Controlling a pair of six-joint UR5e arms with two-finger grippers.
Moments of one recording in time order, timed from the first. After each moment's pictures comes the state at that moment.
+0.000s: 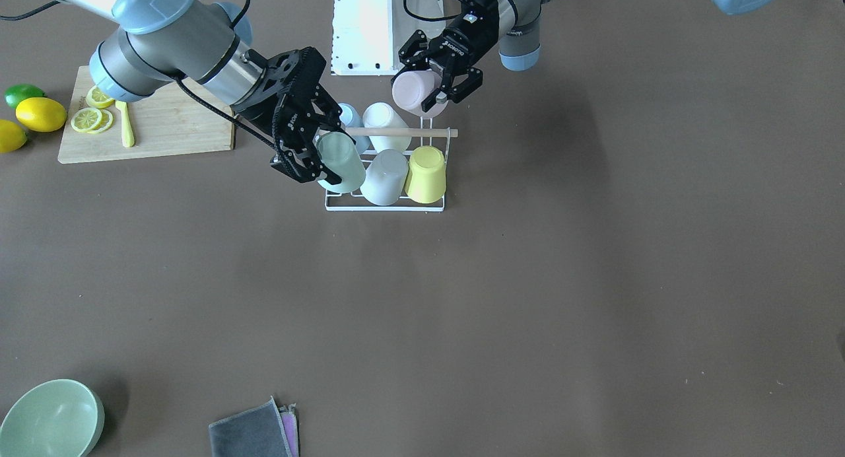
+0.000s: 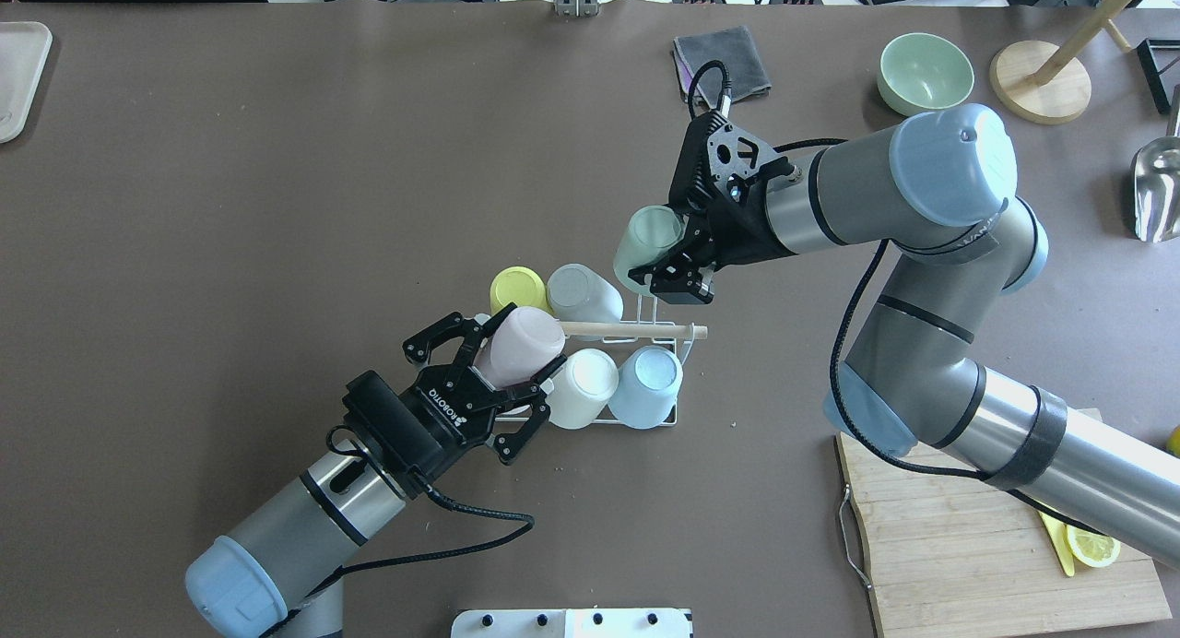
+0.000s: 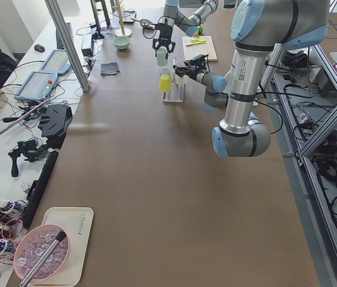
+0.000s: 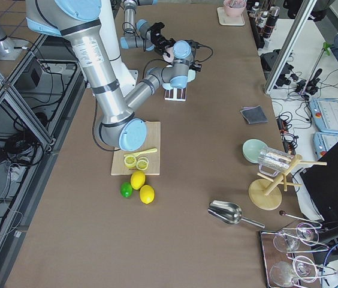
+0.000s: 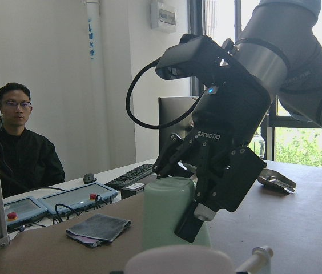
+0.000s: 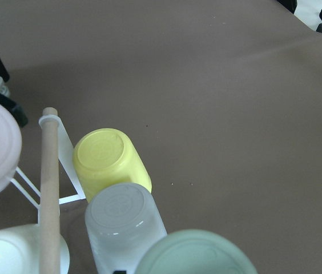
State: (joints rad) left arm -0.13 -2.00 -1.61 -3.22 -0.90 -0.15; right arm 0.67 -1.11 1.75 -0.81 2.03 0.12
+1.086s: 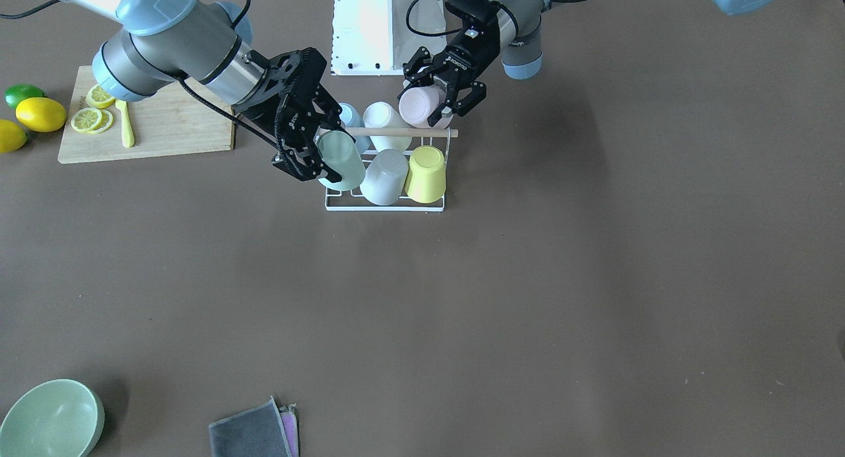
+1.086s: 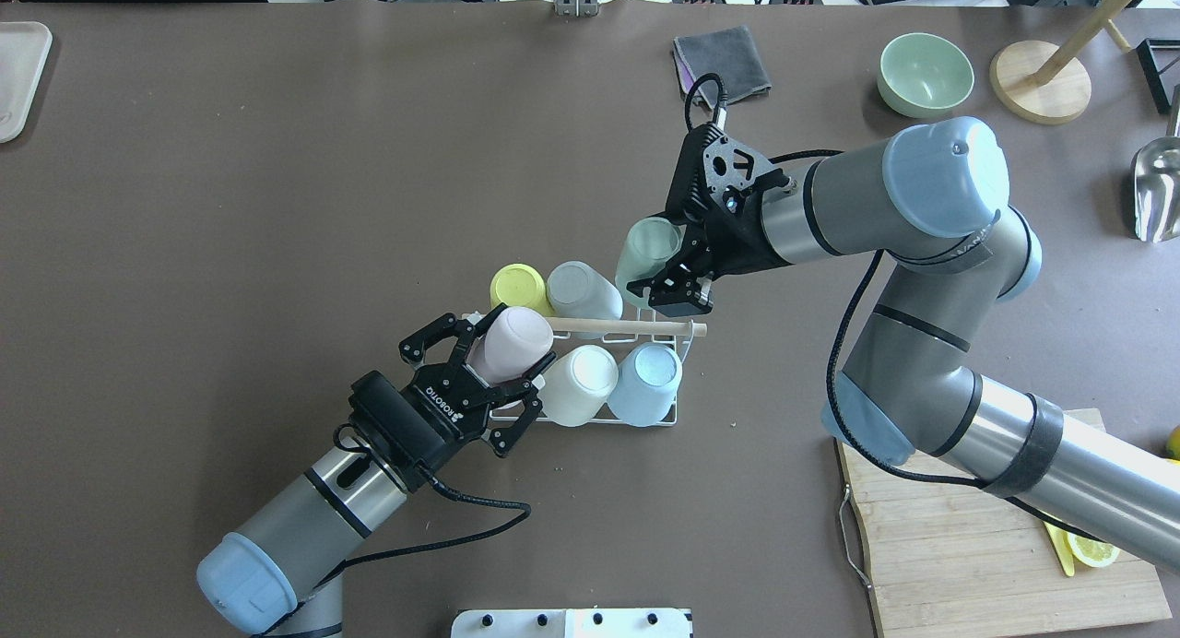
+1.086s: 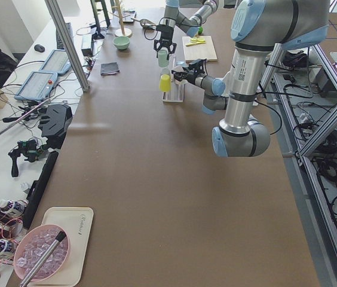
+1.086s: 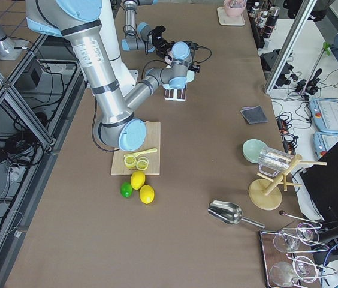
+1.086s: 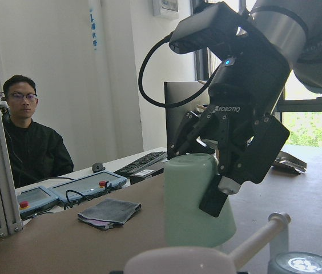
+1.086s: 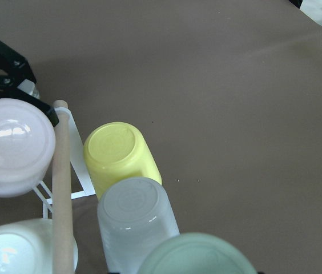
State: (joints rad) left arm -0.14 -2.00 -1.56 -3.23 -0.87 -0.15; right arm 0.66 -1.11 1.75 -0.80 2.03 0.13
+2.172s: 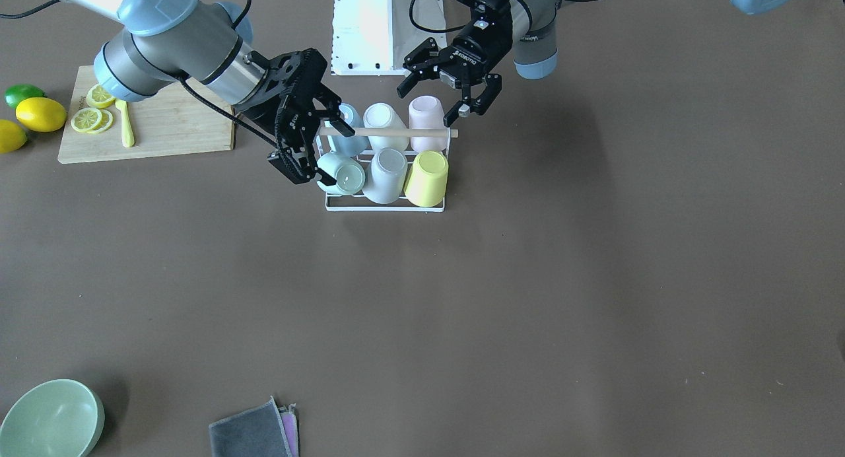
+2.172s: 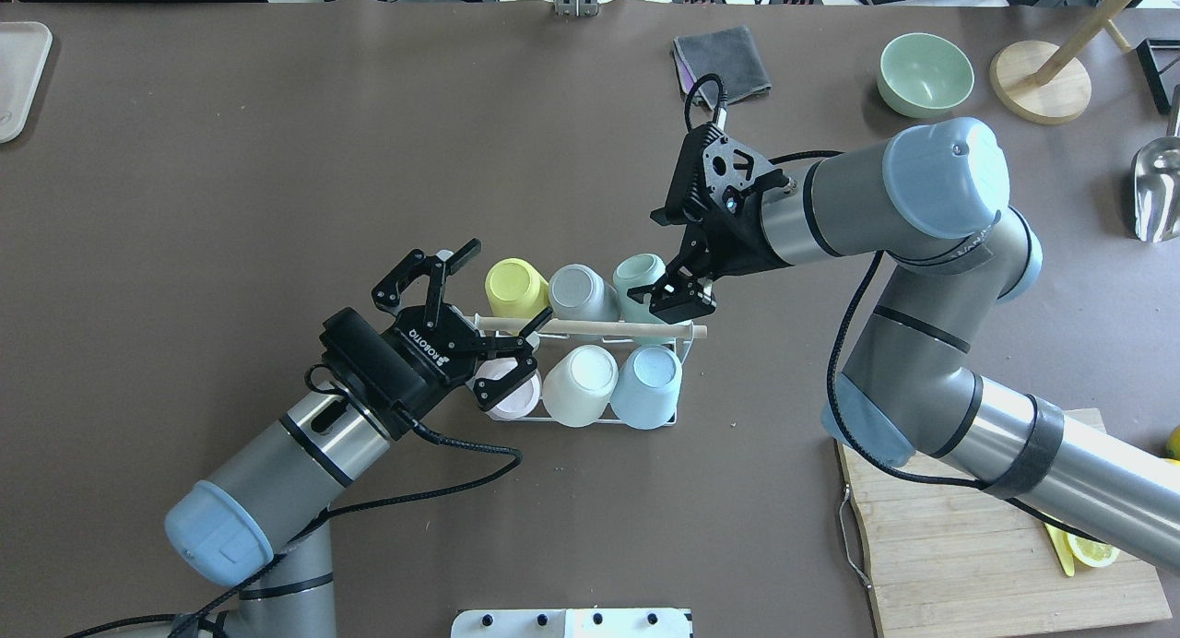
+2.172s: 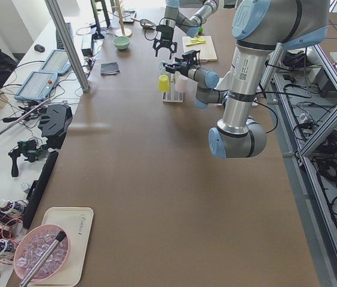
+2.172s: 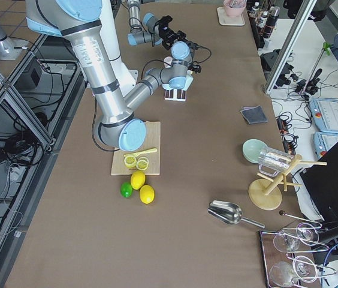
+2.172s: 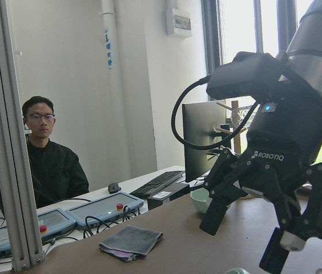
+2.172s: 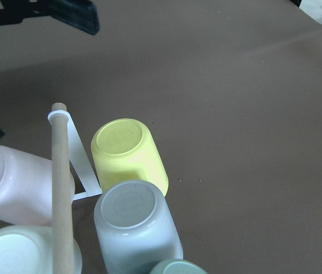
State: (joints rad) left arm -0.27 -1.99 -1.70 -3.03 -1.00 -0.18; right arm 0.66 -1.11 1.75 -0.81 2.03 0.14
